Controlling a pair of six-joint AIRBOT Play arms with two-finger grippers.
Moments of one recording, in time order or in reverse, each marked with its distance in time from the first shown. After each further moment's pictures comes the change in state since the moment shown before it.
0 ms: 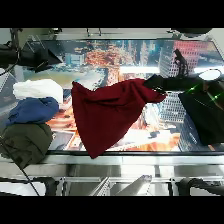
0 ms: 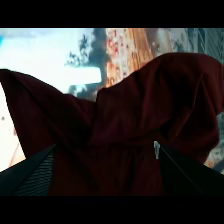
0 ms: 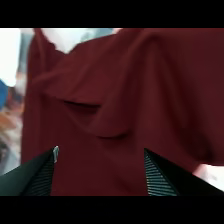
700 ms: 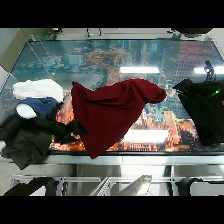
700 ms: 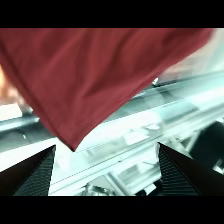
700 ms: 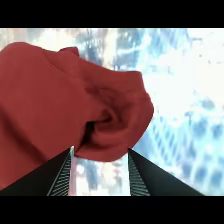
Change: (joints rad) left arm -0.269 0.536 -1.128 0.000 0.101 -0.273; right arm -0.312 -0.171 0.075 -0.080 0.036 -0.023
